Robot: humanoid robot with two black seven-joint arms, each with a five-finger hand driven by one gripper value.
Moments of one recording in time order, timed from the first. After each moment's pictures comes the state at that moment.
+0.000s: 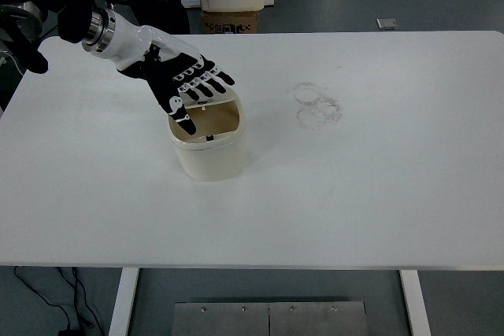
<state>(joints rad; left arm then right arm) -1.72 0.62 0.23 -1.22 0.19 -0.61 0.36 0.04 0.00 0.28 0.09 -0.33 0.06 0.02</state>
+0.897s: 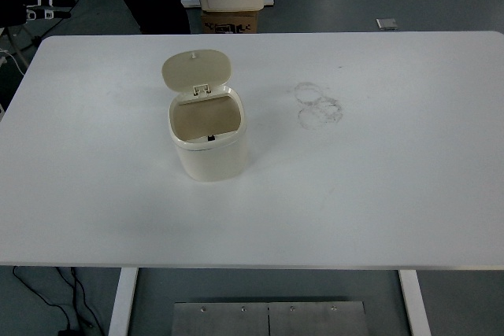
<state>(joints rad) -1.39 0.83 -0.02 -0.71 -0.19 -0.57 0.25 0.04 0.00 0.28 0.09 -0.33 0.06 0.02</state>
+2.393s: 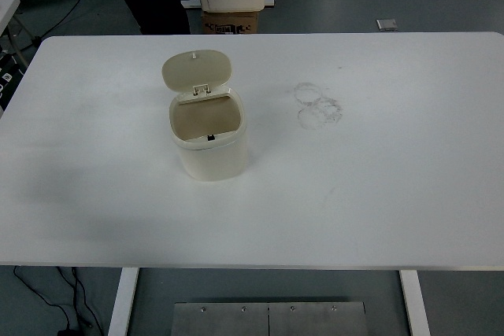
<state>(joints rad) -0.74 0.56 -0.72 -0.33 -0.36 -0.58 -0.06 0.04 0.00 0.28 0.09 -0.33 0.06 0.02</state>
